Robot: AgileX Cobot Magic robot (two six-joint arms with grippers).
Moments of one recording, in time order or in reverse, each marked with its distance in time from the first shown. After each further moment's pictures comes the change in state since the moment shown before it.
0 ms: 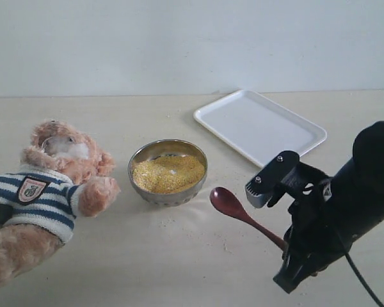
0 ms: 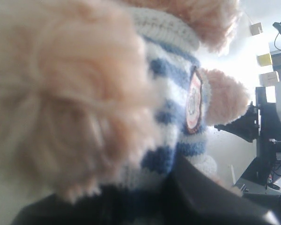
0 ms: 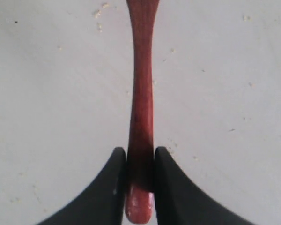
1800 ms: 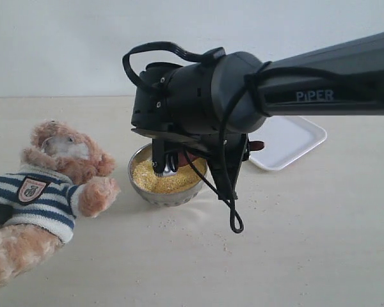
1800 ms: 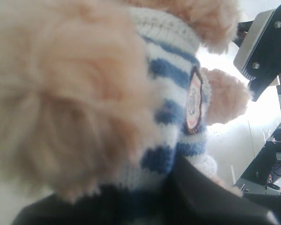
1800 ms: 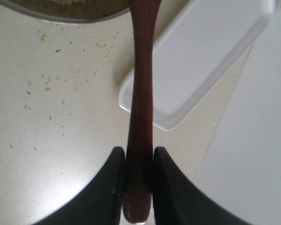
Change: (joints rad) left arm 0.000 0.000 0.000 0.000 0.000 0.000; right arm 0.350 0.508 -0.811 -0.991 0.670 0.226
